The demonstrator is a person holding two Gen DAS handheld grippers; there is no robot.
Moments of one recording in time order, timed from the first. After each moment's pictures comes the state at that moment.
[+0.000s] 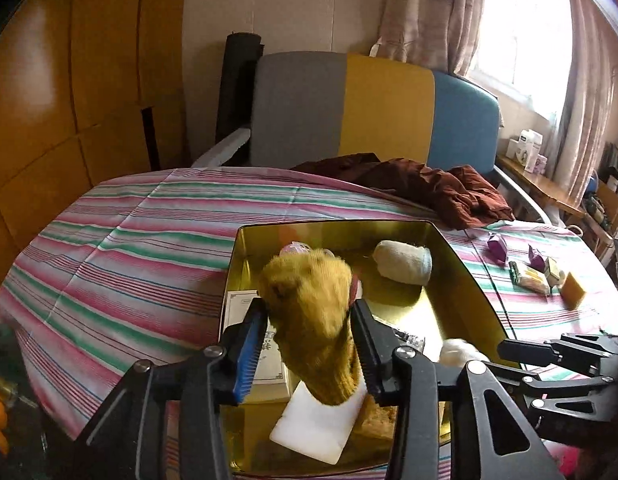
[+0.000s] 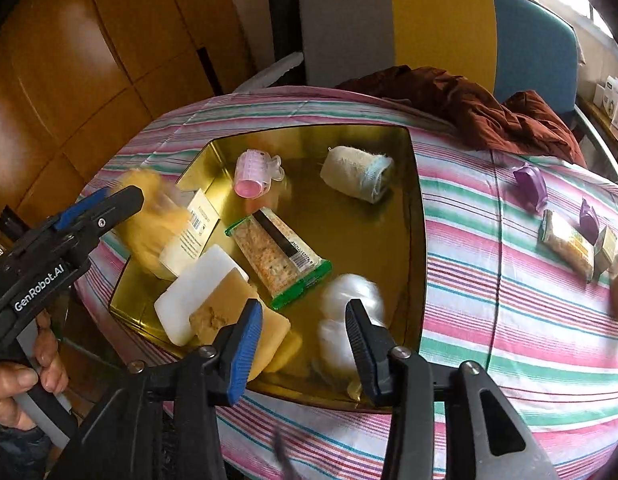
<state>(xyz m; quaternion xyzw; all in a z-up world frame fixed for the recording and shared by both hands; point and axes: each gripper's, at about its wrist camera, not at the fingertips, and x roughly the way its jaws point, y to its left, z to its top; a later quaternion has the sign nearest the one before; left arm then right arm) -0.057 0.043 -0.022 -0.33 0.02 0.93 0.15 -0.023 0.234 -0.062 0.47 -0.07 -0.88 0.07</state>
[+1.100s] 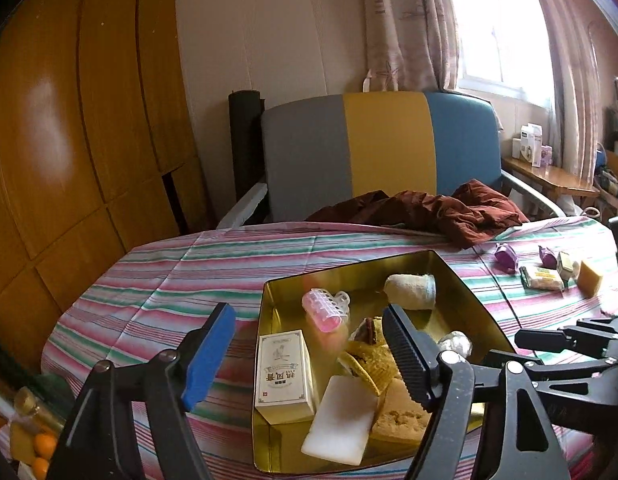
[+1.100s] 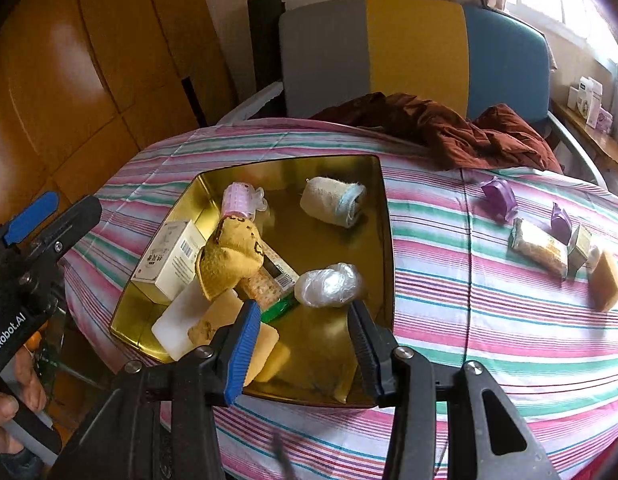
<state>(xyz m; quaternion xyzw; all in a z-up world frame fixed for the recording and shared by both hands) -0.015 0.055 0.019 -0.24 0.09 0.96 0.11 -0.006 0.242 -0.043 0.42 -0.08 -0.90 0.03</state>
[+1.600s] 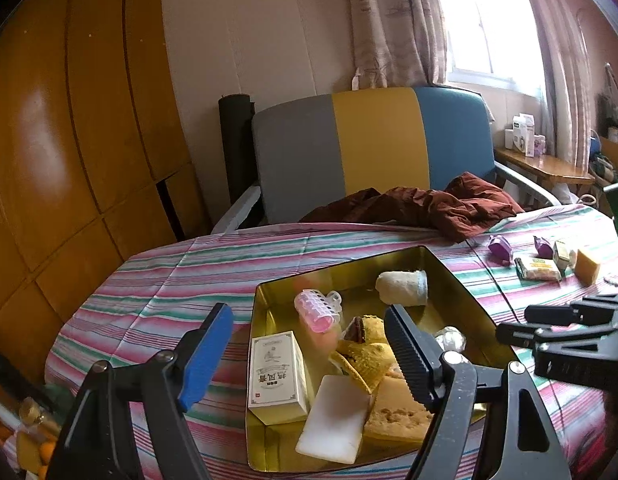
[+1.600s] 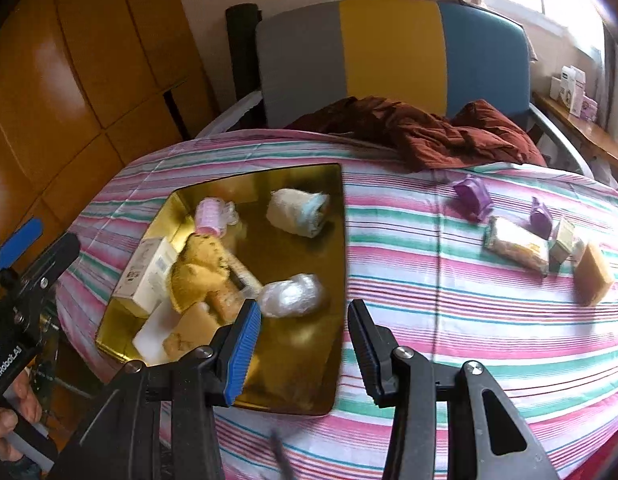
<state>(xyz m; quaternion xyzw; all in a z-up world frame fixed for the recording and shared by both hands) -0.009 0.070 0.019 -0.24 0.12 0.96 0.12 -0.004 0.279 -0.039 0.42 -0.10 -0.90 0.00</state>
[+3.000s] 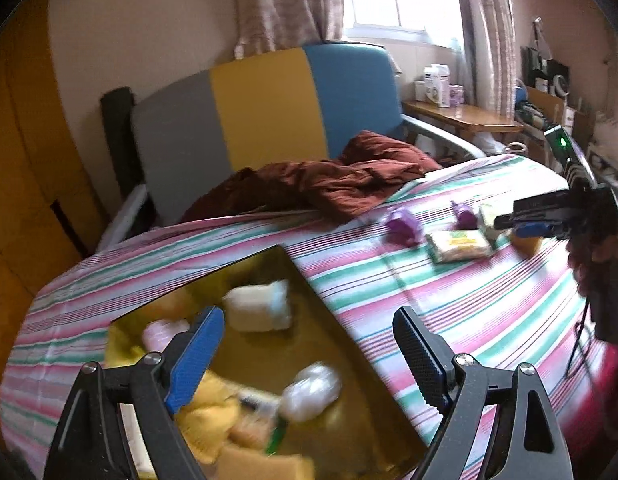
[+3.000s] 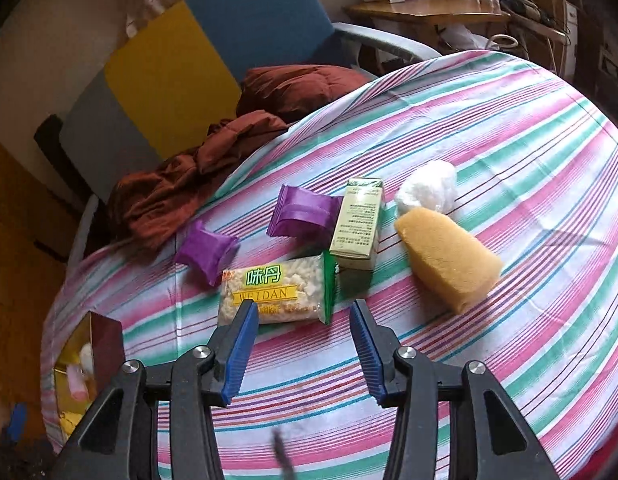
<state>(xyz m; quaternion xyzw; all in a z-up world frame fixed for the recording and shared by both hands) -0.054 0.227 -0.006 -0.31 0.17 0.89 0.28 -0.010 0.558 -0.085 0.41 -0.32 -0.83 -0.21</state>
